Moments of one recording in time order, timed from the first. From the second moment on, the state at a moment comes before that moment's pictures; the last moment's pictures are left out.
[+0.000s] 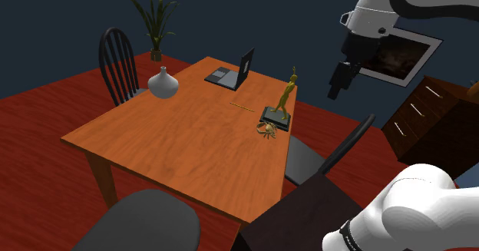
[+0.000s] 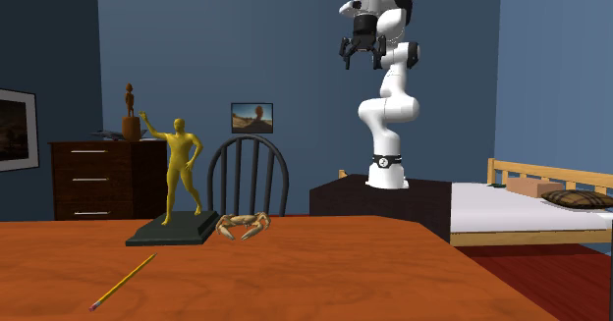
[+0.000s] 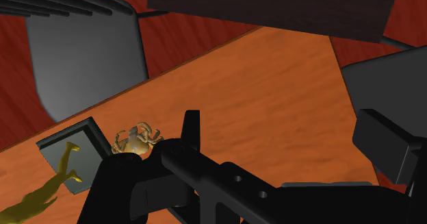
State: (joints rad) arm 0.02 -0.79 0.00 -2.31 -0.11 1.47 -0.13
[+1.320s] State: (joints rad) arm -0.01 -0.29 -0.19 -2.32 -0.22 1.98 -0.33
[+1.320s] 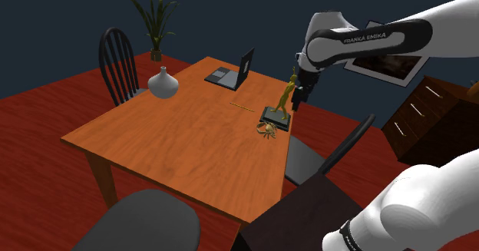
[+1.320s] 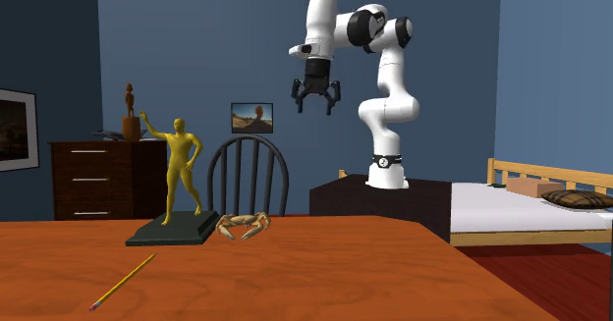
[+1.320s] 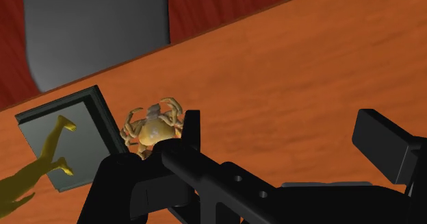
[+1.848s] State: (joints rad) arm -0.03 0.01 -0.25 -2.20 -0.19 2.16 -0.44
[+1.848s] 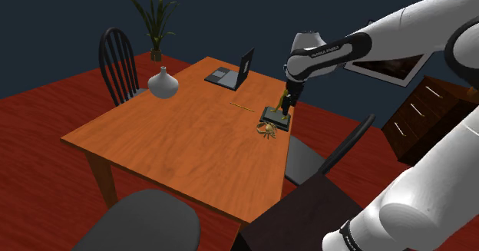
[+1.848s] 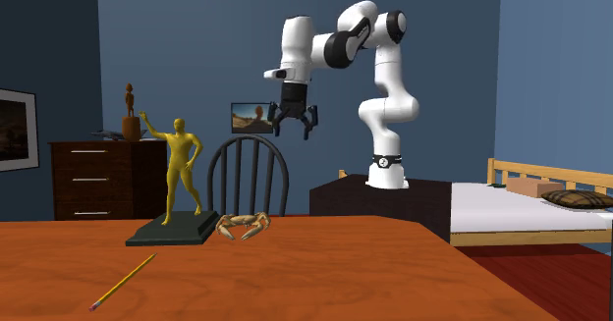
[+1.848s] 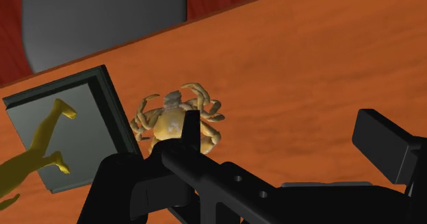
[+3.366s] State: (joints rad) arm -0.19 0.89 -0.20 -1.41 -0.06 2.23 -0.68
